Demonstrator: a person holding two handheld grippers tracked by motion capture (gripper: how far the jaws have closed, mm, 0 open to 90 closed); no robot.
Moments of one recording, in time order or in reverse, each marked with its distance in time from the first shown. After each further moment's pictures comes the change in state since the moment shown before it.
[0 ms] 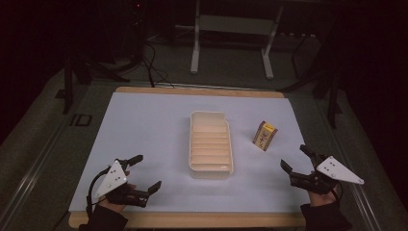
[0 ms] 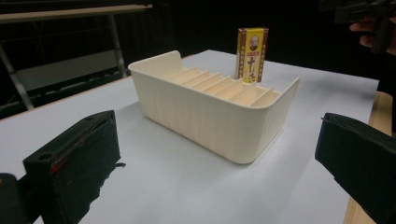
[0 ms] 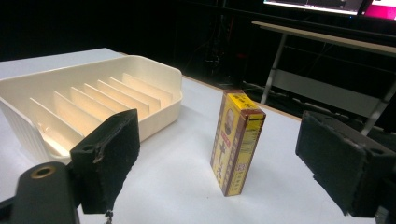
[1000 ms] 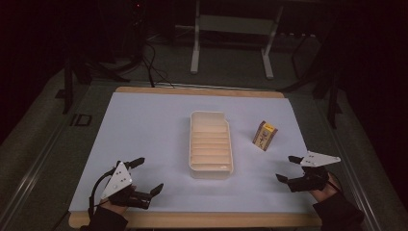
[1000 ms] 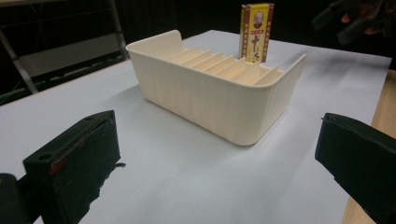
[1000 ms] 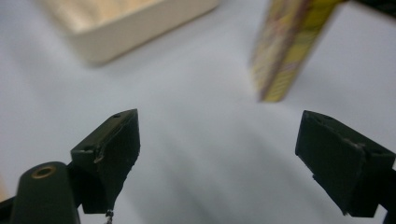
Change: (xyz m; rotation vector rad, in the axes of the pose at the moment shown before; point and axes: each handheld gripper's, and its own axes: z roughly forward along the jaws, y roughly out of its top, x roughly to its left) left arm -0.006 -0.003 0.004 0.076 0.016 0.016; right arm -0.024 -0.024 0.028 0.457 0.266 -0.050
